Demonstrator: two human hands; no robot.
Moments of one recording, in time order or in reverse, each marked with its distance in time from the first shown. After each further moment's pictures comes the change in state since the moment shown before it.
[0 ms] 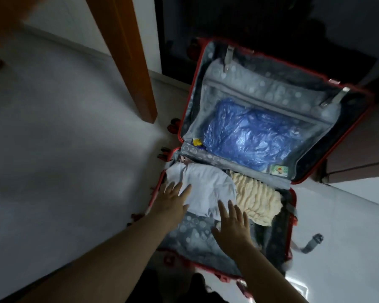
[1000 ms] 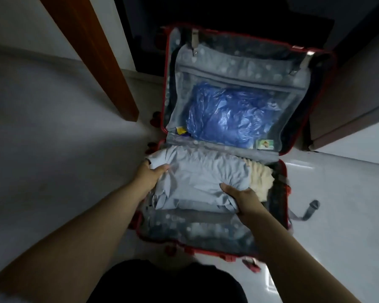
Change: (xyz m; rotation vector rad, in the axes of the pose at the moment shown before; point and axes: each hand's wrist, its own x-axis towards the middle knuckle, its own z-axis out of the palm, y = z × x) left_hand 0.015 -0.011 -0.032 -1.123 0.197 -0.385; right_hand -0.001 0.040 -0.001 1.669 0.019 0.144
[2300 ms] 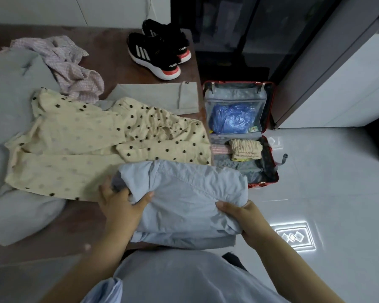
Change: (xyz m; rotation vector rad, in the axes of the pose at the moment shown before) left_hand -0.408 0.011 -0.564 0.584 0.201 0.425; right_hand -0.581 -0.015 0.414 0.155 0.108 -0.103
